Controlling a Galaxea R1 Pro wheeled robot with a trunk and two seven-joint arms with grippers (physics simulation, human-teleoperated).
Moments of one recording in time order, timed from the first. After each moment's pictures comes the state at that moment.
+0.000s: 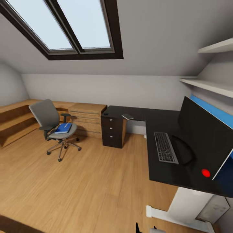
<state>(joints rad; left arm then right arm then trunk) 0.04 0.00 -0.07 -0.62 0.35 -0.05 0.29 -0.33 0.15 0.11 -0.03 -0.22 -0.80 -0.03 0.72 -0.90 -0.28</state>
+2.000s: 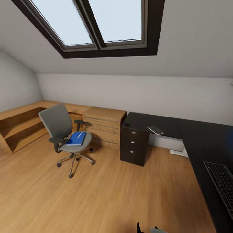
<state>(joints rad) 0.04 -0.01 -0.07 -0.60 0.35 -0.13 0.29 -0.33 0.14 0.10 -0.03 -0.23 -0.80 -0.03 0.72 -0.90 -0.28</state>
